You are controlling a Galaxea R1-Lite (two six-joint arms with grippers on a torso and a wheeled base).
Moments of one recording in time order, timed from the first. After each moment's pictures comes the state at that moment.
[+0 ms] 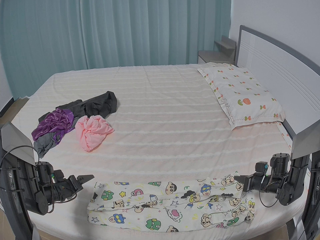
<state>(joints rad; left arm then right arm) 0.14 2.31 -0.13 -1.55 -0.52 -0.63 0.08 2.29 -0.20 -1.52 0.43 0.10</state>
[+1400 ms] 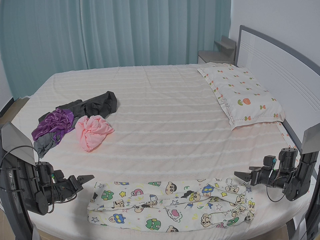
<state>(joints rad) 0.14 2.31 -0.13 -1.55 -0.52 -0.64 0.02 2.17 -0.26 -1.35 0.44 0.08</state>
